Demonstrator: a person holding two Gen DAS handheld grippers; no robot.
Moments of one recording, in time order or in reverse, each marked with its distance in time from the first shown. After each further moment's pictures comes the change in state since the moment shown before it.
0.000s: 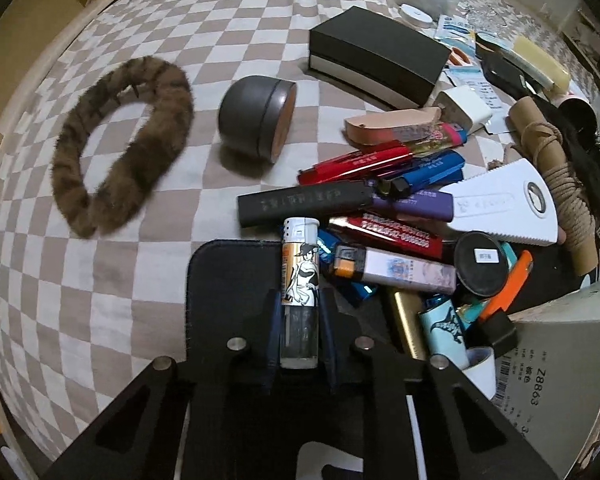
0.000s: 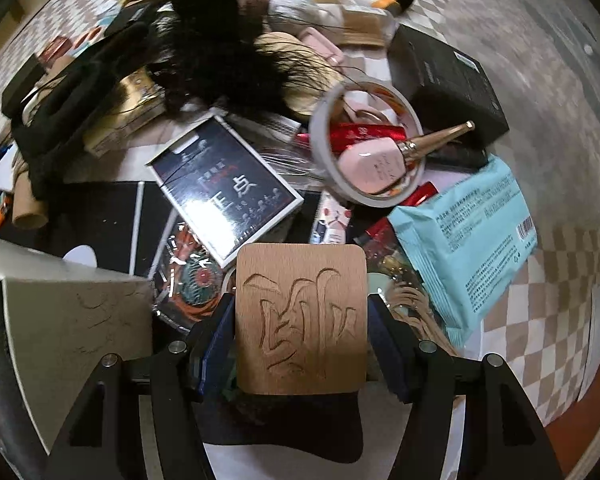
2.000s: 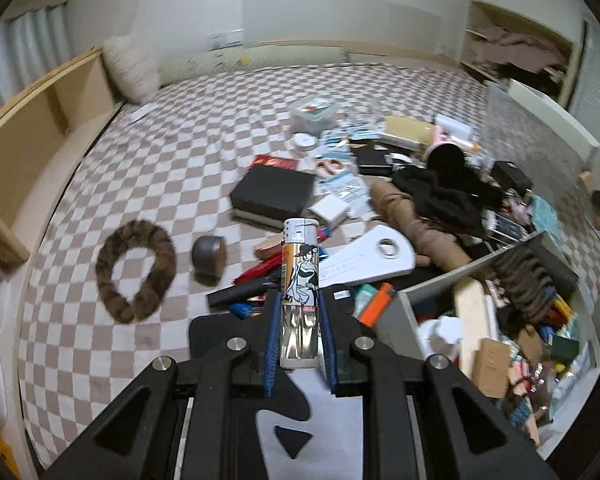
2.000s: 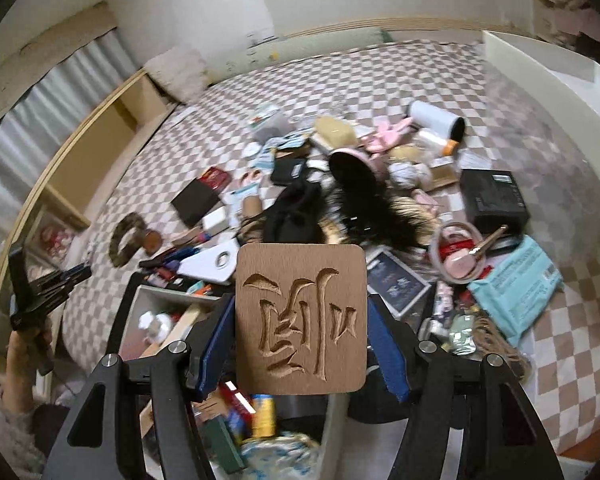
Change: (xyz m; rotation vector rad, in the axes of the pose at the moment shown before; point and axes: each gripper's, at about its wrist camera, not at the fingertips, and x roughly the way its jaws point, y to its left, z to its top) left arm -0.163 -0.058 -0.049 0.243 -0.418 -0.142; right arm -0.160 0.061 -0.055 0.063 -0.423 0.444
